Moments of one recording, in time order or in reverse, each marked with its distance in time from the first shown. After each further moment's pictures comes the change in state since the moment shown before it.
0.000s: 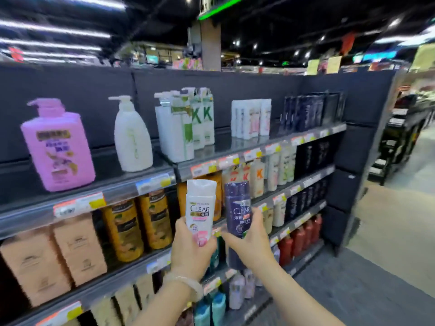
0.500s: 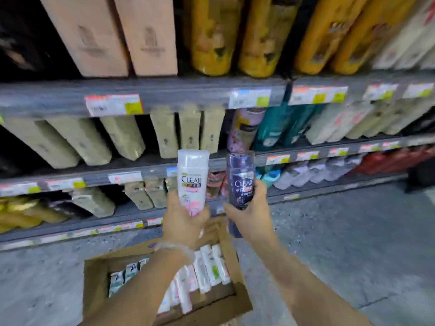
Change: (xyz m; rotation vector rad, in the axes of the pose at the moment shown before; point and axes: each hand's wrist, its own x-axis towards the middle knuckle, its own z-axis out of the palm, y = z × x) left_hand -0.137 -0.336 -0.071 0.054 0.198 -0.623; right_hand -0.131 0.243 0.218 -0.095 -0.428 0.374
